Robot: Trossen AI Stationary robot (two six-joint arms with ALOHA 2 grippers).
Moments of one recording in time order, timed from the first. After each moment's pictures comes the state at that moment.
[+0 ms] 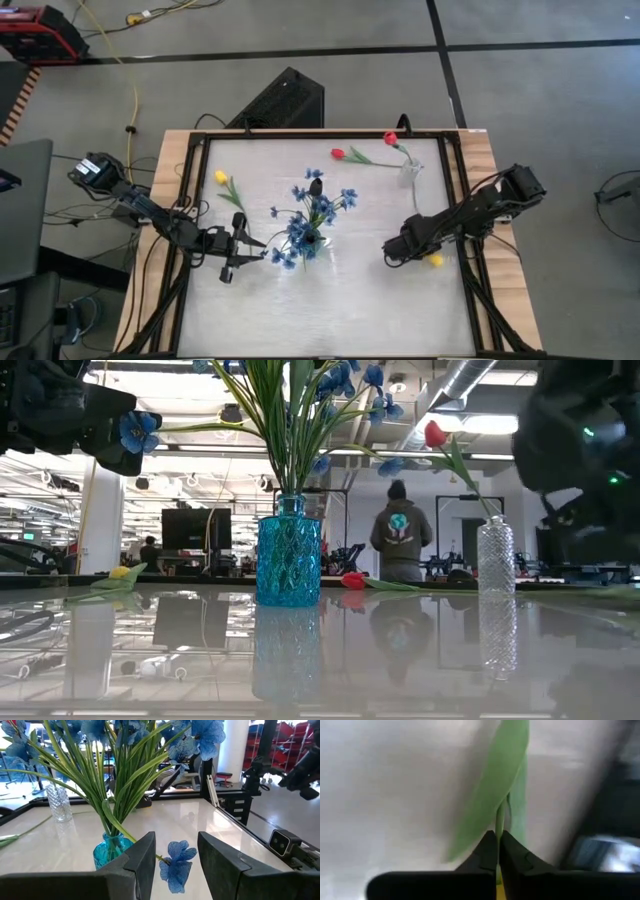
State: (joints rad) left arm -0.55 1.07 0.03 1.09 -0.42 0.01; right arm 0.33 1.57 0.75 -1.14 -0.03 1.55
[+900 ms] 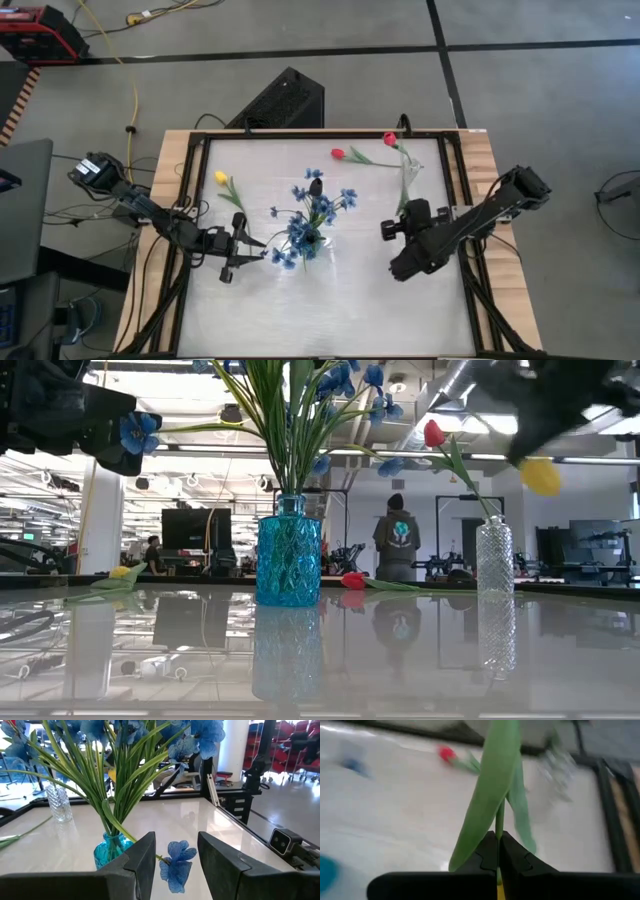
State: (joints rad) left arm -0.55 1.07 0.03 1.09 -0.42 0.02; right arm 0.53 1.54 1.18 -1.55 0.89 1.99
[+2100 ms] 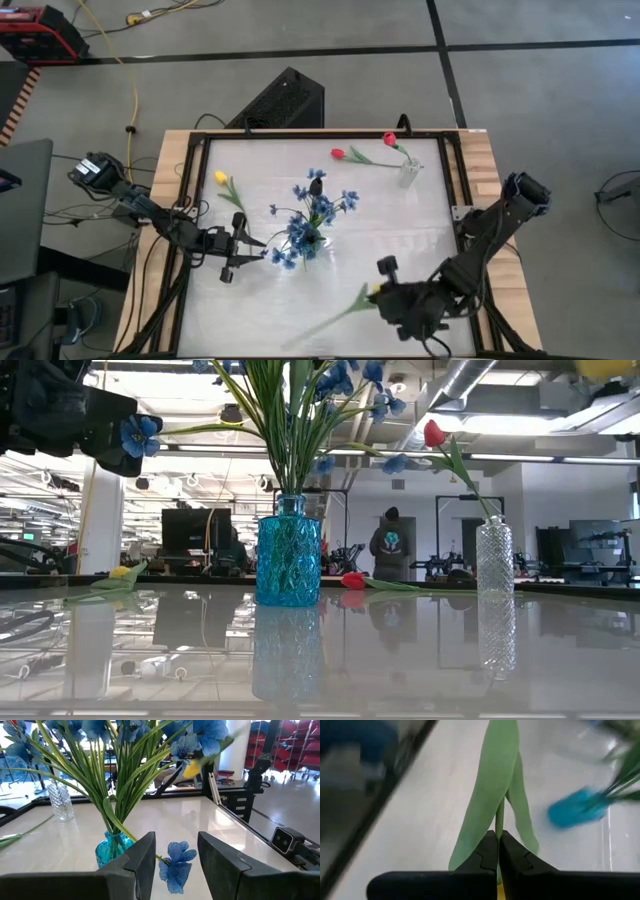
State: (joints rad) left arm -0.55 1.07 0.03 1.08 -0.43 0.02; right arm 0.78 1.59 1.34 -0.70 0.53 0.21
